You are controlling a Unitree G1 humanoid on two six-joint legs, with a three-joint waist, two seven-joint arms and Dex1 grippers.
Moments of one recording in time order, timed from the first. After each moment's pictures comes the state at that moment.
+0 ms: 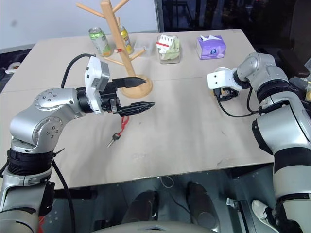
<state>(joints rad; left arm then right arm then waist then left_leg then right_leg) -0.59 0.75 0.03 -0.30 -0.65 0.67 -0.92 -1.40 -0.57 0.52 1.32 -0.46 -0.38 1.17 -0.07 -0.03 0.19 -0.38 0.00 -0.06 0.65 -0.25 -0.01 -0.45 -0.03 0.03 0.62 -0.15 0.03</state>
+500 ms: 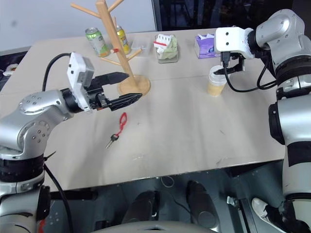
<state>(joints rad) -0.44 0.75 0.22 -0.40 -0.67 0.80 -0.69 -1.42 -0.64 0.23 1.03 -0.20 -0.32 1.32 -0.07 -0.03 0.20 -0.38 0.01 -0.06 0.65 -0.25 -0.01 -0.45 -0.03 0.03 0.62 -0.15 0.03</state>
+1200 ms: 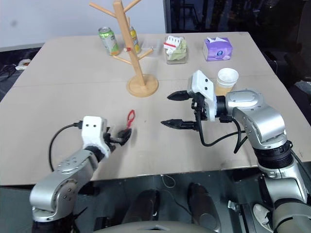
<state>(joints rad) -0.01 0.30 0.13 -0.65 -0.43 1.00 0.00 -0.68 -0.57 0.14 -0.32 0.46 0.75 1.11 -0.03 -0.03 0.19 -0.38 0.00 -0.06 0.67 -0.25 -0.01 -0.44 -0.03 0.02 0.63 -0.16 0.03</state>
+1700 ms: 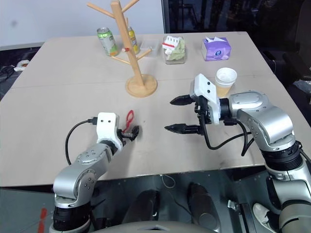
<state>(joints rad) -0.10 0.23 0.06 -0.57 -0.30 1.01 0.06 -0.67 -0.64 0.14 -0.35 0.54 0.80 1.08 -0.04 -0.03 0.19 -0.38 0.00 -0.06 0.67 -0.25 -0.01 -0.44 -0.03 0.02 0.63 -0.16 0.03</state>
